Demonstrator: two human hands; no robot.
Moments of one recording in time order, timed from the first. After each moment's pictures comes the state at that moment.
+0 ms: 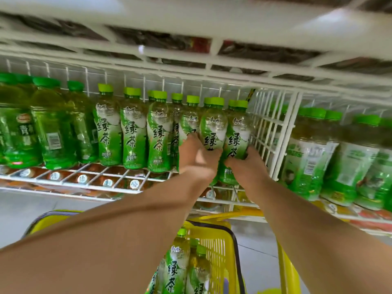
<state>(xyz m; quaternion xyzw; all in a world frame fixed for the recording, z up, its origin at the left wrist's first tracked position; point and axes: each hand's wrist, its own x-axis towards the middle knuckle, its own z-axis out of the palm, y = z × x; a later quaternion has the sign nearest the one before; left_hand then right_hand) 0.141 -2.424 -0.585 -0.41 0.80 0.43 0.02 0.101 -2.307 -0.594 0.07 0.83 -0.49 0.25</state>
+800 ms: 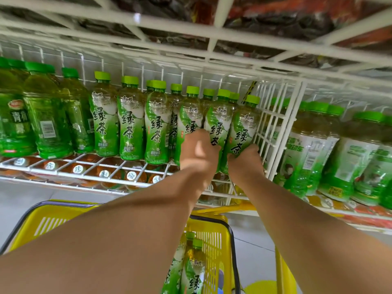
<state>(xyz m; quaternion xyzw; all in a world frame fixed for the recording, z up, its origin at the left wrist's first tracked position) 0.146 -2.415 -0.579 -0.36 0.85 0.39 0.03 0.102 -2.312 -0.606 0.07 0.92 -0.32 0.23</state>
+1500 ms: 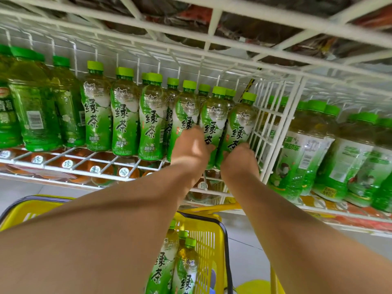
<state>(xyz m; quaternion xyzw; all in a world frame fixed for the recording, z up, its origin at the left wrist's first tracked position) 0.145 -2.421 -0.597 -0.32 0.88 0.36 0.04 0.108 -2.318 -0.606 0.02 0.97 -0.17 0.20</state>
